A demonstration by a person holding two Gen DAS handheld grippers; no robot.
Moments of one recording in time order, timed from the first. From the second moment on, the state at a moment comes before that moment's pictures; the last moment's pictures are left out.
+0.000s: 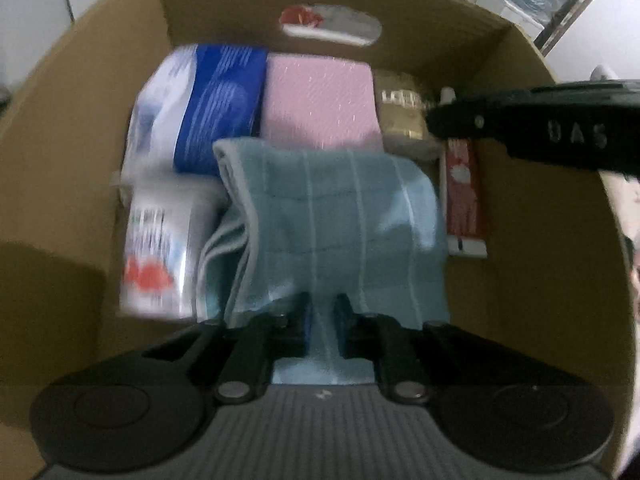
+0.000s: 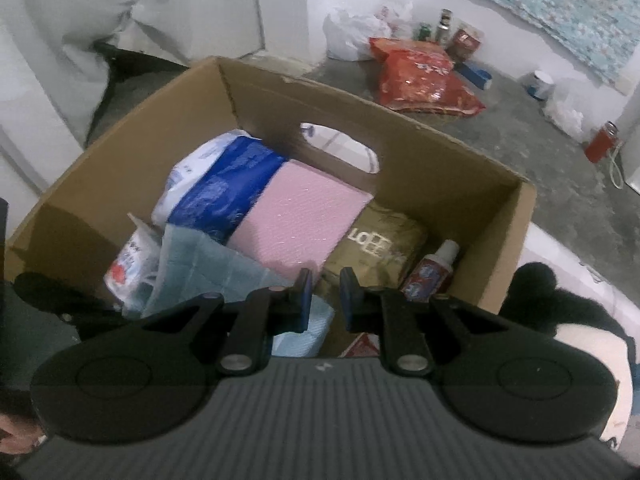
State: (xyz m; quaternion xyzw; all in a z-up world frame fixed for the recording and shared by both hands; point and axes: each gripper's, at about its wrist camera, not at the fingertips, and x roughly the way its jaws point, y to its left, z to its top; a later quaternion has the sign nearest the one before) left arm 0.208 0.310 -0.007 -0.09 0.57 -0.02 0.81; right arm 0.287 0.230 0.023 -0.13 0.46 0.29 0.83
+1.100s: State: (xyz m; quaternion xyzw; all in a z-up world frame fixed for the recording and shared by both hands) left arm 0.224 0.318 0.013 -0.03 0.49 0.00 0.87; right arm 0.264 0.221 0.029 -0.09 0.46 0.31 0.83
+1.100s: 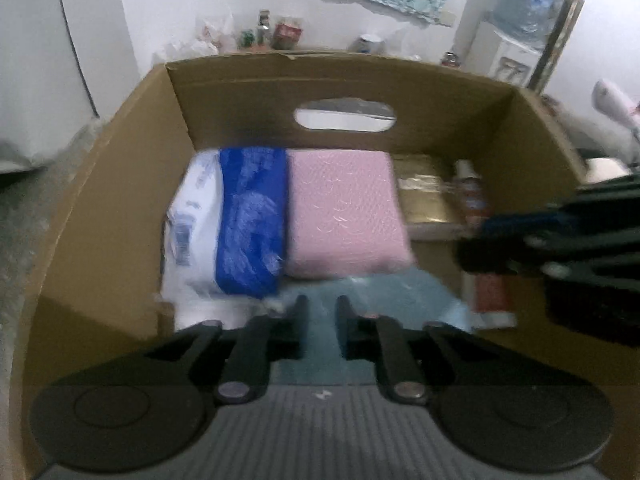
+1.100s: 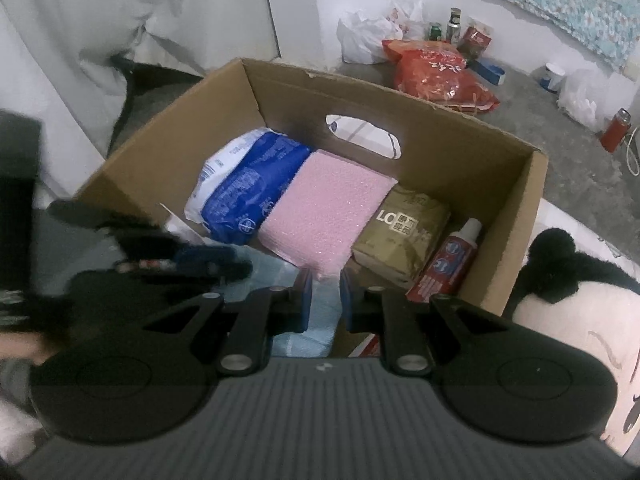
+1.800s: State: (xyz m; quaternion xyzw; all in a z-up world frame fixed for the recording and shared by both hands) left arm 0.227 0.289 0.006 -0.05 0.52 -0.06 0.85; right arm 0.225 0.151 0.075 -0.01 0.43 0.32 0.85
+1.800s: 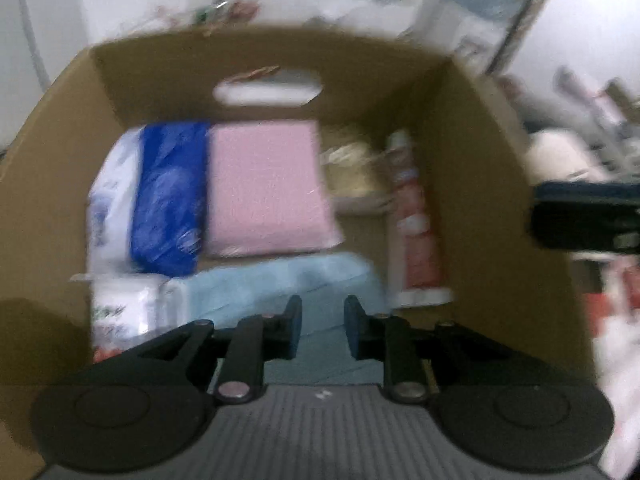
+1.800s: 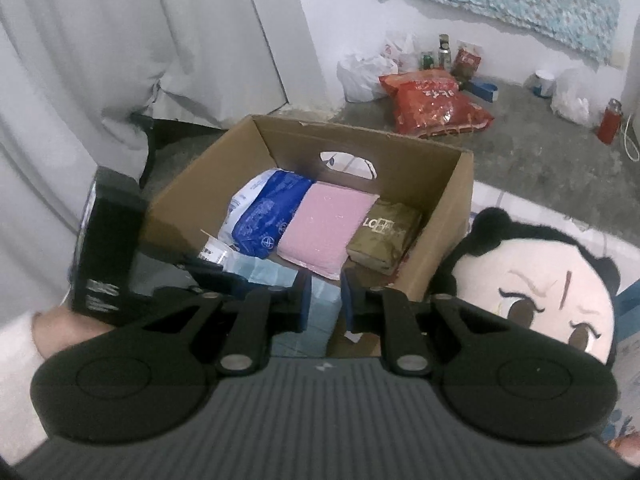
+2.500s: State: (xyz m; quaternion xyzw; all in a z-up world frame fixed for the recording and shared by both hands) left arm 0.231 0.275 0.009 0.26 0.53 -0.03 0.81; right arm 0.242 0.184 0.045 0.01 0.47 0.32 0.82
